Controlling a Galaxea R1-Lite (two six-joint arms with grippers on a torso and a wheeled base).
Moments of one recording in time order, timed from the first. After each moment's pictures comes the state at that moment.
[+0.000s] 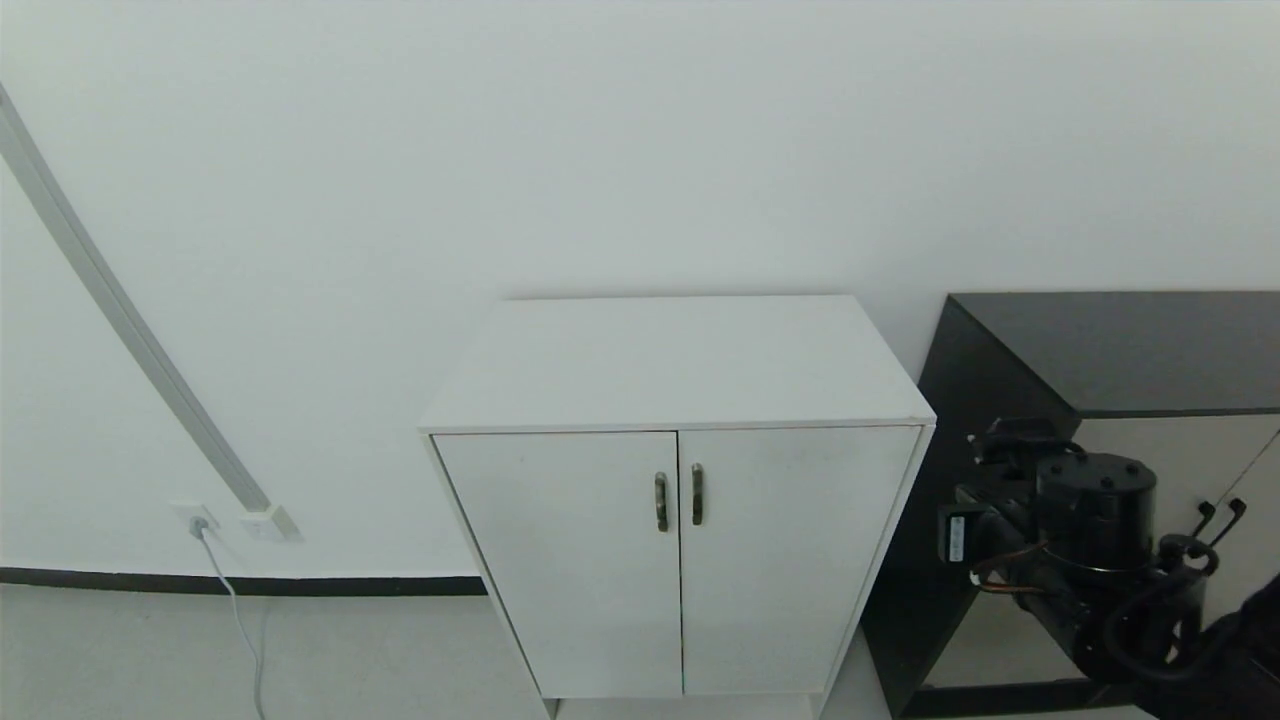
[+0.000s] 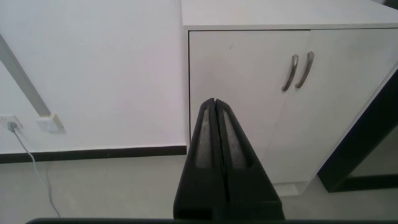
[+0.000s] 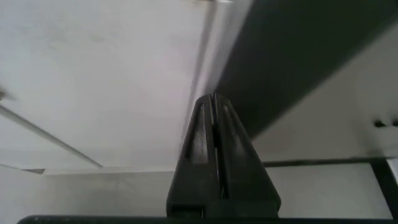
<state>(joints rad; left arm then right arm) 0.00 0.00 0.00 0.00 -0.02 -0.01 0.47 1.85 -0.40 -1.15 -0.55 0.06</state>
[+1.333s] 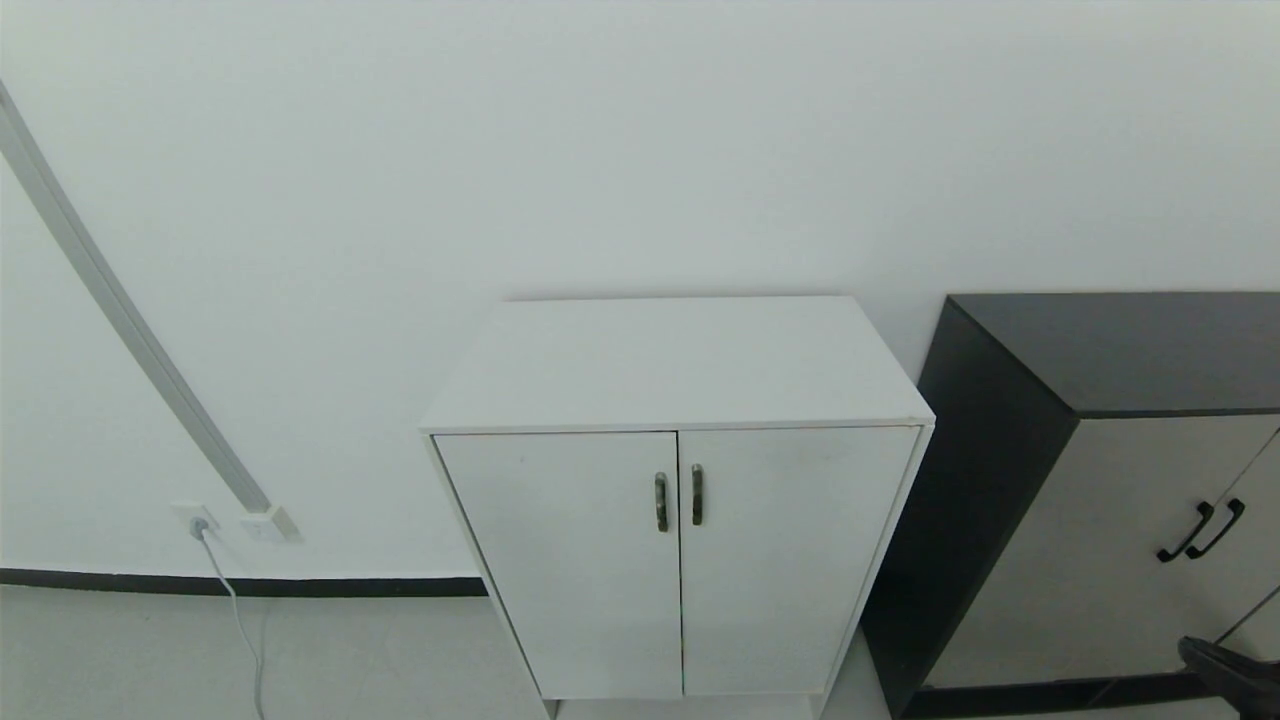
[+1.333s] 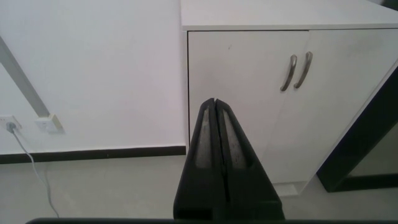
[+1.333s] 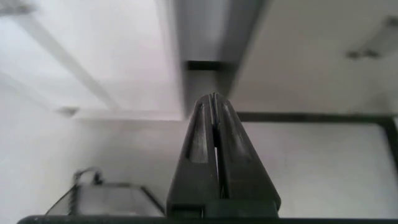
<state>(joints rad) 0.00 0.00 0.00 0.00 -0.02 -0.01 0.18 1.01 0.00 -0.64 -0.11 0.01</state>
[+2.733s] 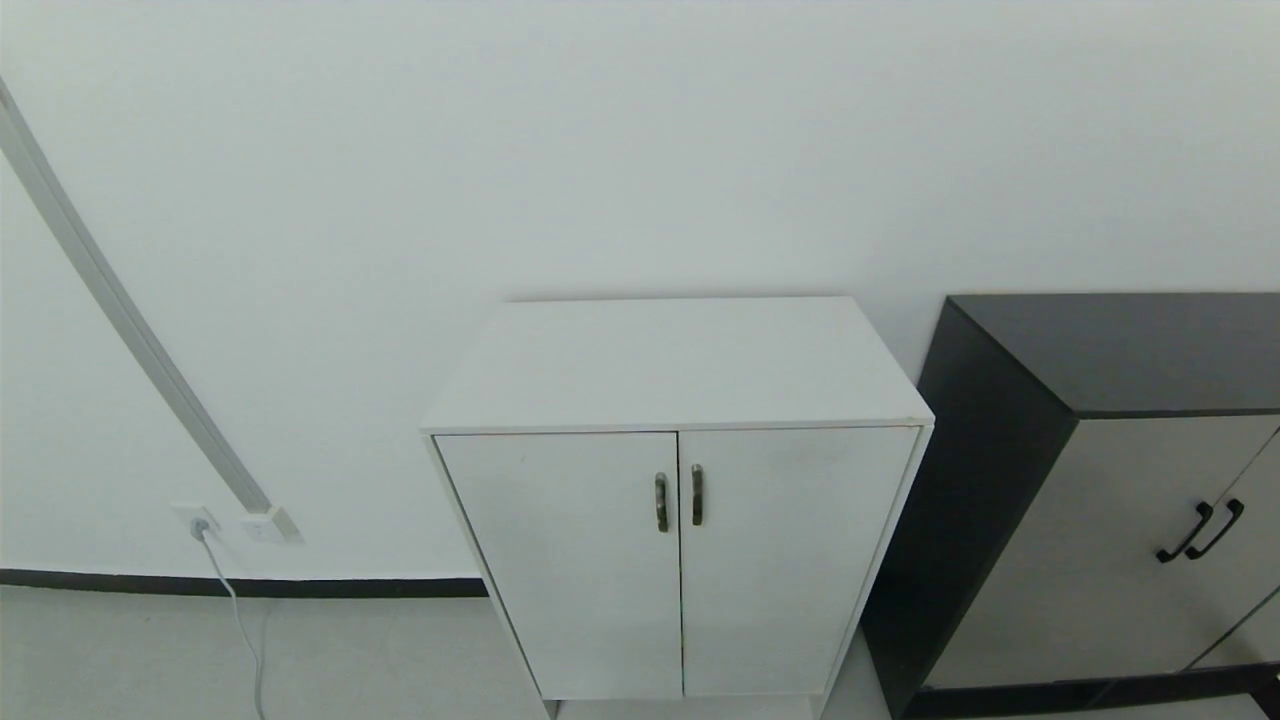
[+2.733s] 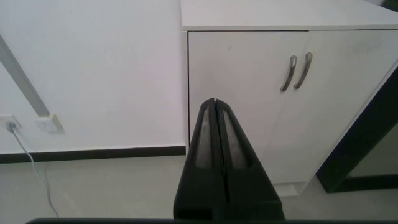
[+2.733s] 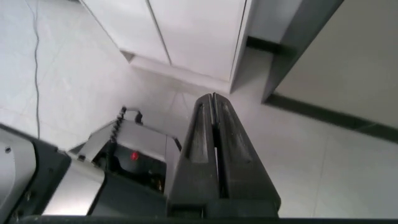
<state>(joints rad) 0.00 0.00 0.00 0.00 -0.02 -0.01 0.25 0.58 0.00 0.01 0.09 -0.05</state>
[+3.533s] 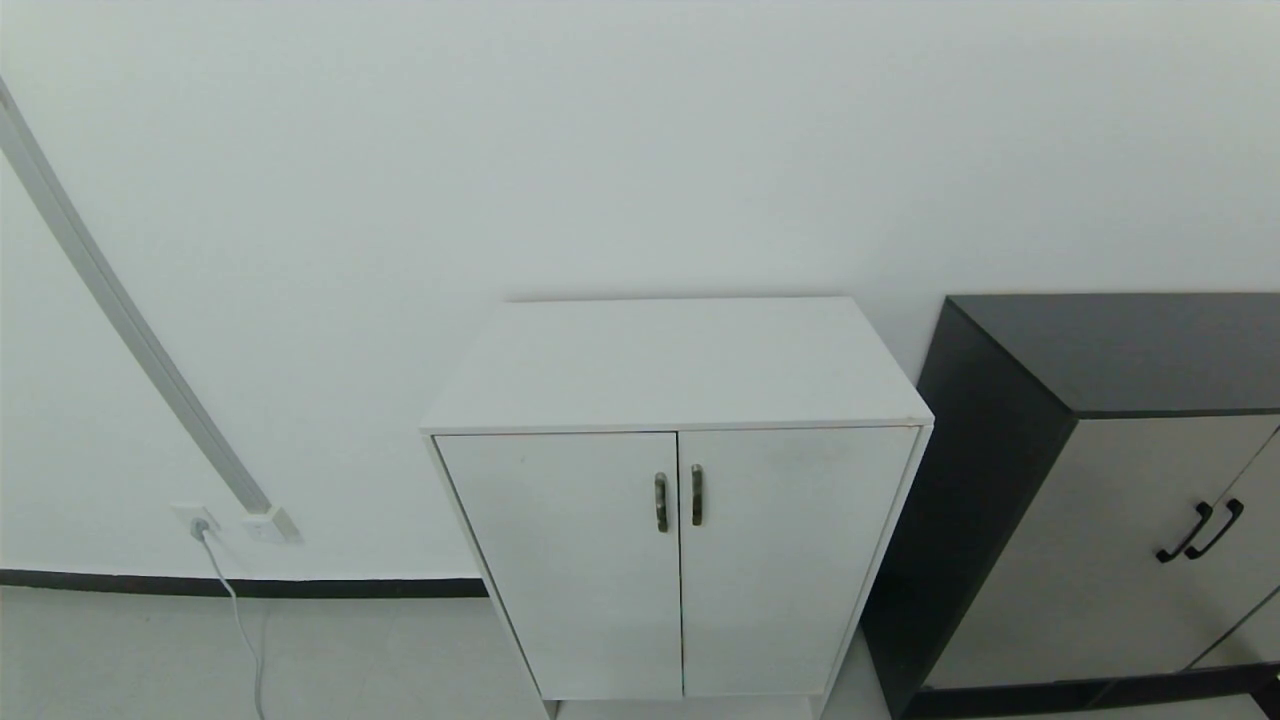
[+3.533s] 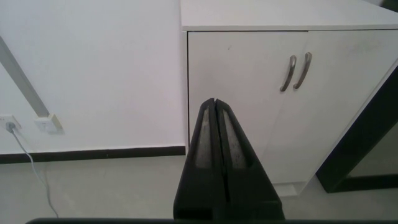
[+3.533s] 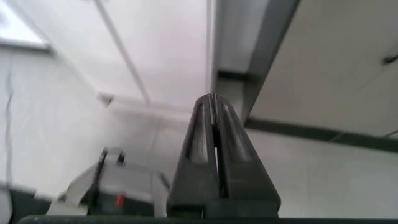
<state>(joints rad) 0.00 0.00 0.00 0.00 -0.02 -0.01 0.07 0.33 0.00 0.01 0.09 -0.05</state>
